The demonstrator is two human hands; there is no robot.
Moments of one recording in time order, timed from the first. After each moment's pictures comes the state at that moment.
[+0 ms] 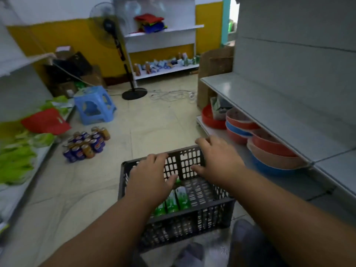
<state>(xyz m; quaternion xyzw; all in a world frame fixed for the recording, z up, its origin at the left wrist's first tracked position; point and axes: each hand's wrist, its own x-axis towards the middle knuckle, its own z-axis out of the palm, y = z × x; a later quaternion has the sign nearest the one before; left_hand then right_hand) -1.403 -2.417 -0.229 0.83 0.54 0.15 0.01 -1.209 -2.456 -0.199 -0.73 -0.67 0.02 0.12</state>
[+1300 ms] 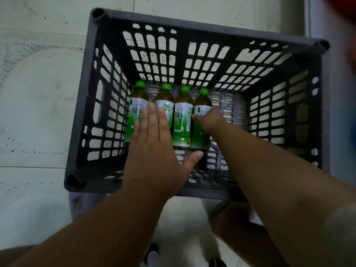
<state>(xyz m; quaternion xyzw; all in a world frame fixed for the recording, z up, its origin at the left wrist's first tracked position) -1.426 -2.324 -0.507 0.71 0.68 -0.03 0.19 -1.251 -2.208 -0.638 -0.80 -0.37 0.47 0.02</state>
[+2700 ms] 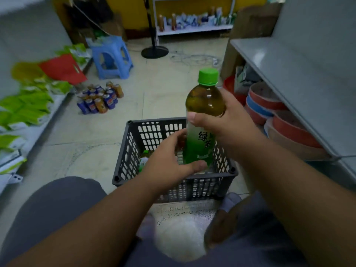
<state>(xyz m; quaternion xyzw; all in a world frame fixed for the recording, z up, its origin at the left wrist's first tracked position) -1.378 -2.460 -0.262 0.70 0.51 0.28 0.42 -1.203 -2.456 -0.192 -0.50 -0.55 0.44 0.50</state>
